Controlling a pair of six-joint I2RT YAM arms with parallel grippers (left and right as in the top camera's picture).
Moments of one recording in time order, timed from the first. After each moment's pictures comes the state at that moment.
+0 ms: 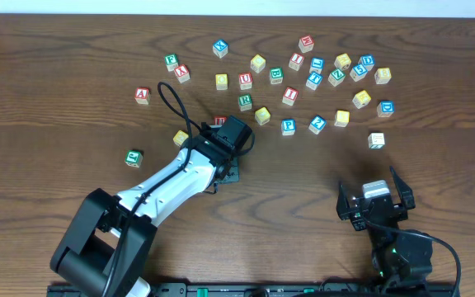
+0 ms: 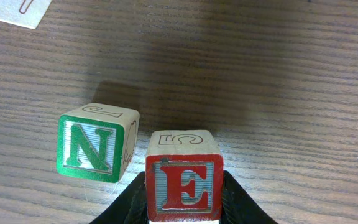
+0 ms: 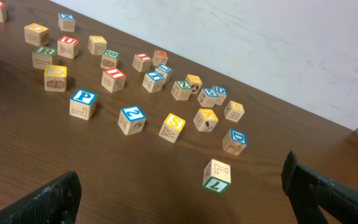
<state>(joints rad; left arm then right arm) -0.60 1.71 1.00 -0.66 -0.14 -0.67 0.13 0.01 0.08 -0.27 0.00 -0.36</state>
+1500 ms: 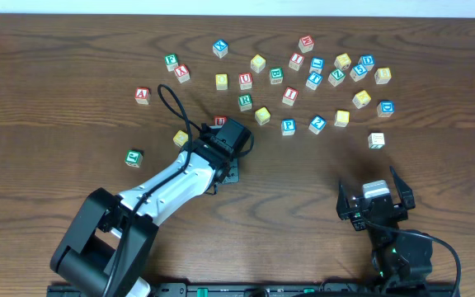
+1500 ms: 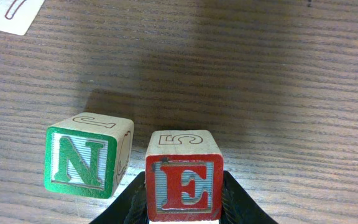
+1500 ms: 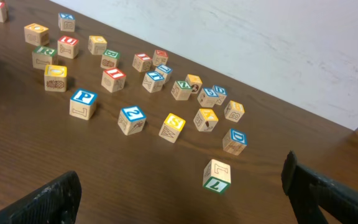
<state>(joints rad) -0.60 1.71 0.97 -0.59 -0.14 -0.66 0.13 0.01 0.08 -0.27 0.00 -0.36</state>
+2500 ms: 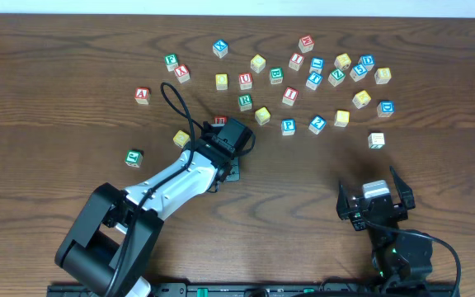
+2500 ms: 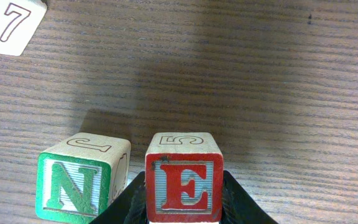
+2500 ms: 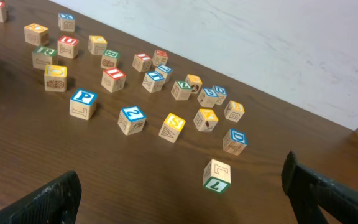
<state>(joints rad) -0.60 1.74 0.97 -0.55 -0.17 -0.64 0.13 0.01 0.08 -0.27 0.00 -0.36</state>
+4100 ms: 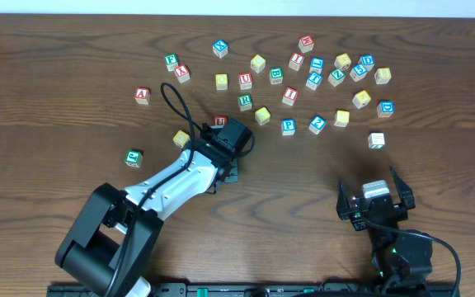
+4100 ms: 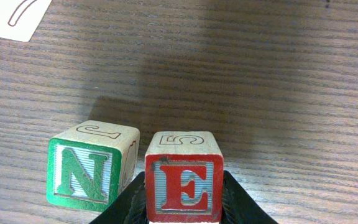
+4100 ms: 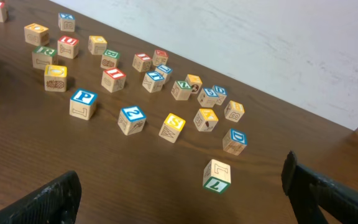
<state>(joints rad) -0.60 1.74 0.97 -0.60 -0.17 -0.65 0.13 0.01 0.08 -0.27 0.00 -0.36</state>
